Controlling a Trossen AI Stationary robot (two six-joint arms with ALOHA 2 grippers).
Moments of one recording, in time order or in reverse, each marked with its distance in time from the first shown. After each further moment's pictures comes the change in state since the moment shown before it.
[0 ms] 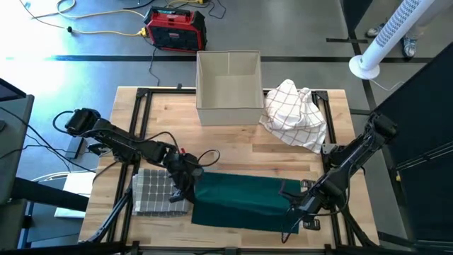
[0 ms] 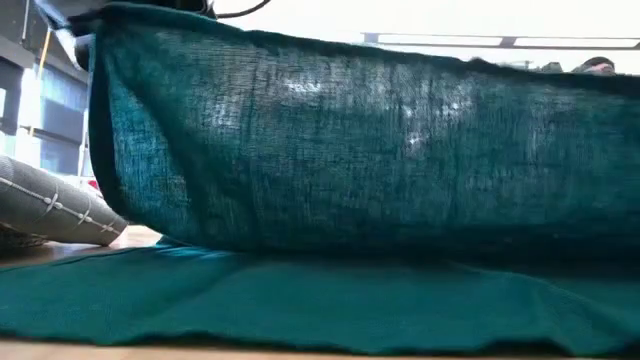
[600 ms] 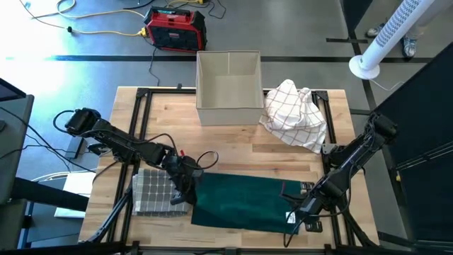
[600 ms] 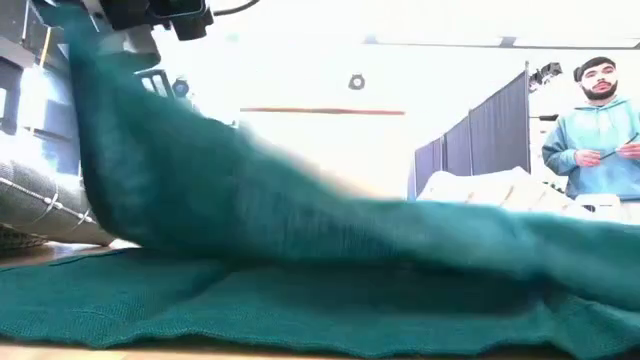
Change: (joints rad) left arm -0.024 0.000 0.000 0.028 -0.016 -0.097; right arm 0.008 0.002 0.000 0.014 -0.047 -0.050
